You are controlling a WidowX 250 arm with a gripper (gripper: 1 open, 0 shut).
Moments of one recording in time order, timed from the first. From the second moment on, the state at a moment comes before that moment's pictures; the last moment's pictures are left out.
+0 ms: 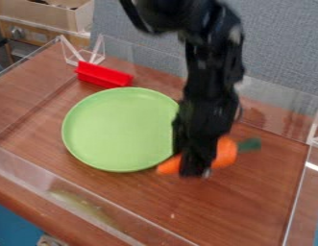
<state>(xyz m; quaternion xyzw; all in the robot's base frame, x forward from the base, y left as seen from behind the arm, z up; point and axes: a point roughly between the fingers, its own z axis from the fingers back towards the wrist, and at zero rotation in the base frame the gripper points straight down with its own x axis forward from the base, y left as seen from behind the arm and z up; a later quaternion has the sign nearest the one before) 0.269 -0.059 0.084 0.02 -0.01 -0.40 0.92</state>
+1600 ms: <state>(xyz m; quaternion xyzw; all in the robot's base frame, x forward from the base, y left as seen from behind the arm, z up) 0.235 0.183 0.111 0.01 -0.02 0.02 1.00</state>
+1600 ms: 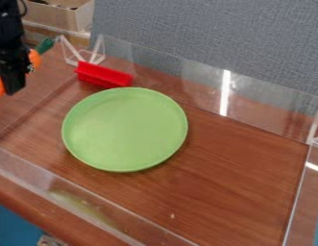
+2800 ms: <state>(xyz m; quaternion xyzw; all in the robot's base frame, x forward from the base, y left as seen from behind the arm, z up) 0.260 0.189 0.077 -0.03 -0.03 0.03 1.00</state>
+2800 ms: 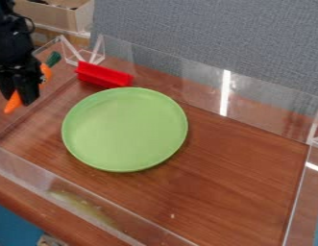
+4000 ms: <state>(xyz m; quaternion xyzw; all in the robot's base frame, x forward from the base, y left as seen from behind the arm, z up) 0.262 0.187 0.097 -0.04 -0.03 0.03 1.00</state>
